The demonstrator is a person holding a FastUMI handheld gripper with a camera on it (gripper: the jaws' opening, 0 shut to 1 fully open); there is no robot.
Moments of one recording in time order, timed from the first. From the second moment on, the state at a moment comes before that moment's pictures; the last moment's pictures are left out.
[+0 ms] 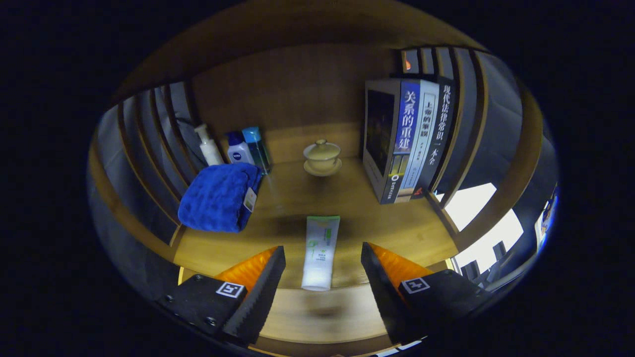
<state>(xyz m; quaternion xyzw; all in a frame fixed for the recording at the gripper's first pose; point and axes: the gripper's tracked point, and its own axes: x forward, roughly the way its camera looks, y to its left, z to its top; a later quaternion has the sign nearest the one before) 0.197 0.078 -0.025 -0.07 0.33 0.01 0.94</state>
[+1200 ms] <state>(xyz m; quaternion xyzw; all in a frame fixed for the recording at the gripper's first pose) -0.012 0.036 -0.010 -0.07 0.11 0.02 0.99</state>
